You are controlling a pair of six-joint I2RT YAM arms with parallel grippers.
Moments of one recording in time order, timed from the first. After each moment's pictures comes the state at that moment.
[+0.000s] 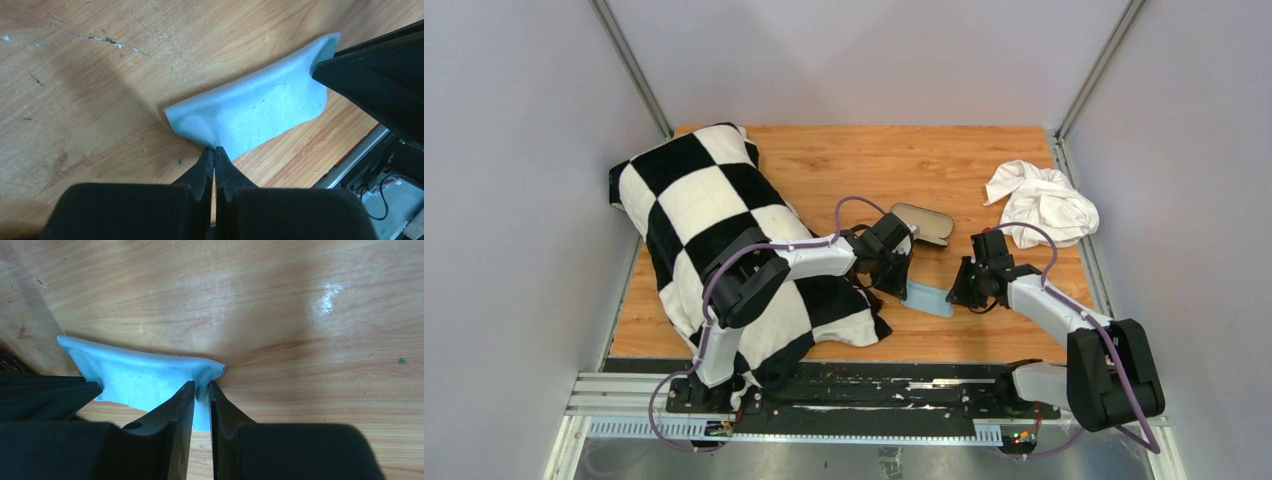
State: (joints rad) left arm -0.91 2.02 1.31 -0.26 0.27 -0.55; right arm 0.25 1.22 0.53 -0.38 -0.09 0.58
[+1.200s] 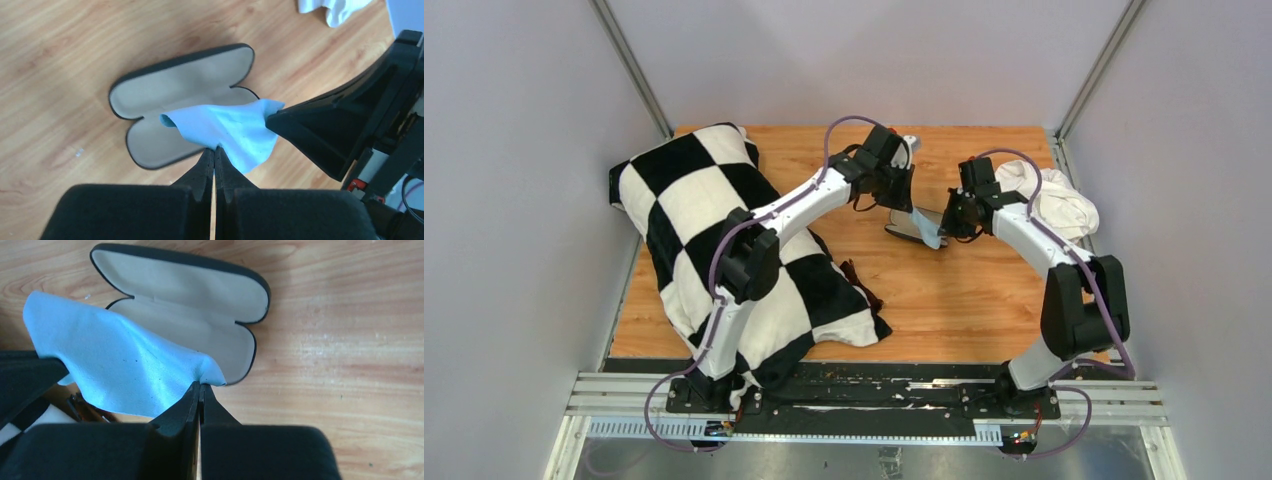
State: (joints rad) left arm -0.72 2.17 1.96 -0.56 0.28 -0.36; right arm 0.25 1.53 1.09 -0.50 -0.07 0.48
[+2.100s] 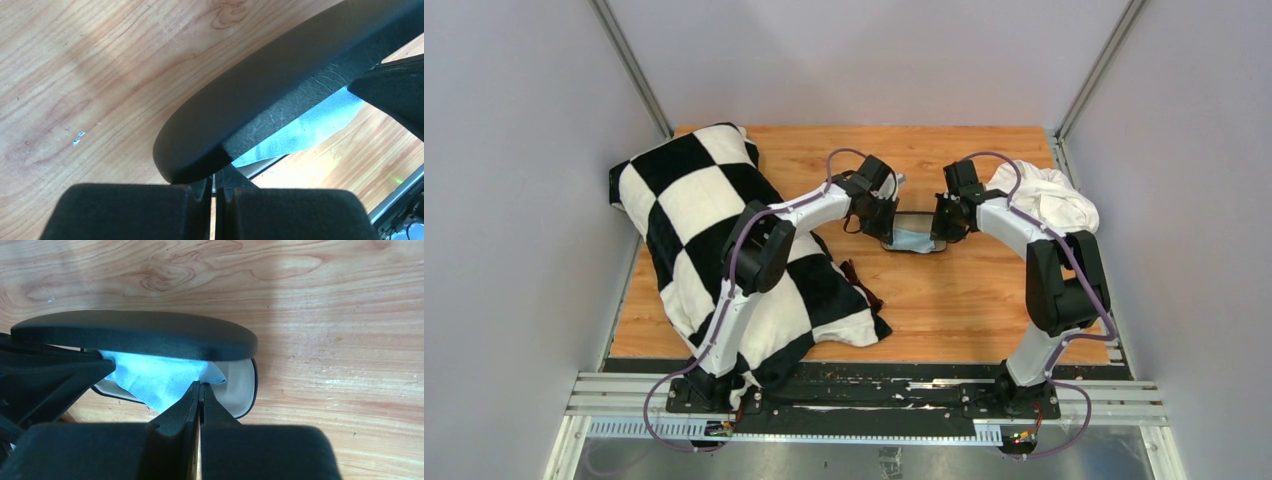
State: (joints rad) left arm -0.66 2.30 1.83 -0.54 0.34 -0.30; right arm 0.27 1.72 1.15 -0.45 -0.05 0.43
